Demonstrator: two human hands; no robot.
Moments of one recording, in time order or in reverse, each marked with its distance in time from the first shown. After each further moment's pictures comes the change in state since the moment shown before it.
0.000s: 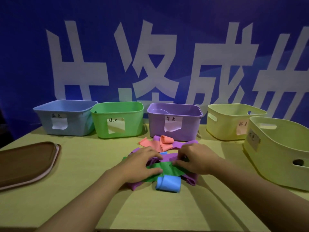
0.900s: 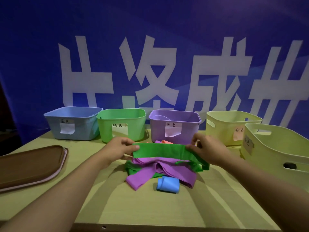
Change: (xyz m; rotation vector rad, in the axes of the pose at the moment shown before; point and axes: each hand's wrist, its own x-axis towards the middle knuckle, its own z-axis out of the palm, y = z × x) left_hand -0.019 -0.015 -0.072 -0.765 0.212 -0.410; right_hand -0.013 0.015 -0.048 0.253 0.086 0.306
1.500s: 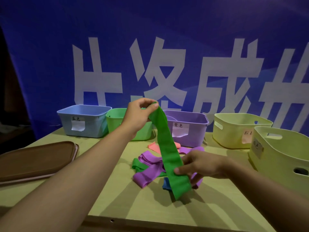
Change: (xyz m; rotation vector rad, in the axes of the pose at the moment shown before) left_hand 0.003 0.108 0.019 -0.185 0.323 0.389; right_hand -0.027 -0.047 0.006 0.683 -0.695 -0.018
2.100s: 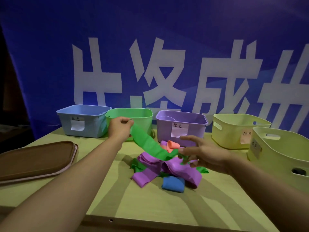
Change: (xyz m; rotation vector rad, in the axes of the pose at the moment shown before) left_hand 0.003 -0.069 -0.040 0.160 0.283 -0.267; right_hand -0.012 -0.014 -0.010 0.420 0.254 -0.078
